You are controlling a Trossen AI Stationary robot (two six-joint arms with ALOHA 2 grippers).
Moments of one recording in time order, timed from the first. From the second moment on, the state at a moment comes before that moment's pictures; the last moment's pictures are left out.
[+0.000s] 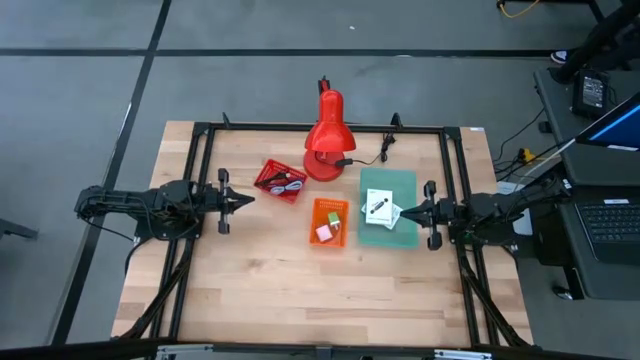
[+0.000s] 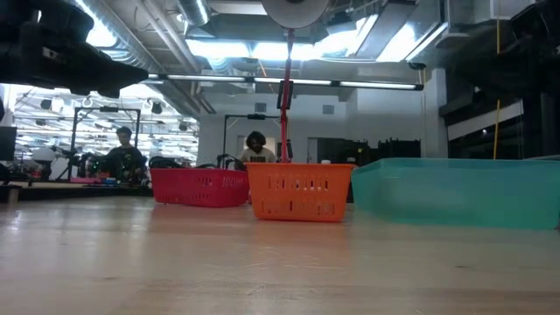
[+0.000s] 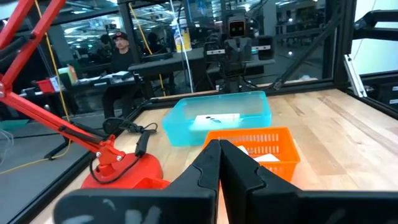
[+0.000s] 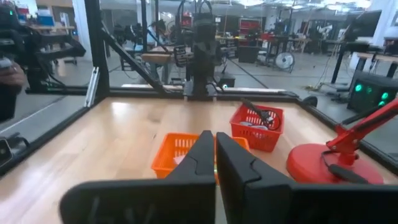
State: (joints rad) left arm -0.02 0.04 0.01 0.03 -0.16 0.14; right arm 0.32 0.11 0.01 0.13 0.35 -0.04
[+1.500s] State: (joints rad) left arm -0.02 0.04 0.01 0.03 -0.16 0.05; right arm -0.06 0.12 0.01 0.03 0.02 -0.06
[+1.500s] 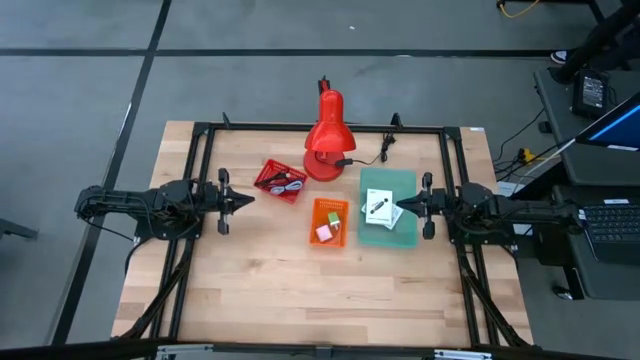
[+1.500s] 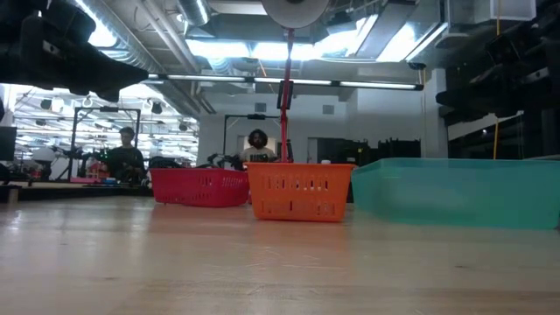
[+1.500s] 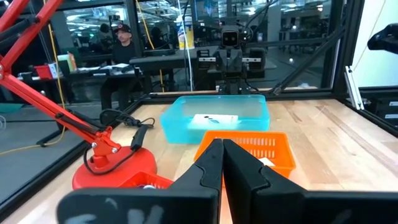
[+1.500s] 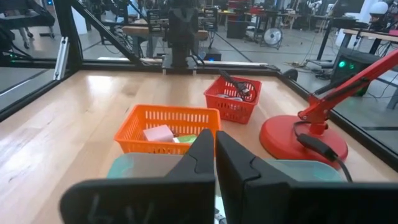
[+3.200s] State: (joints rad) left arm -0.02 0.04 0.01 0.03 -0.16 0.07; right arm 0.09 0.00 0.01 0.03 0.02 -0.04
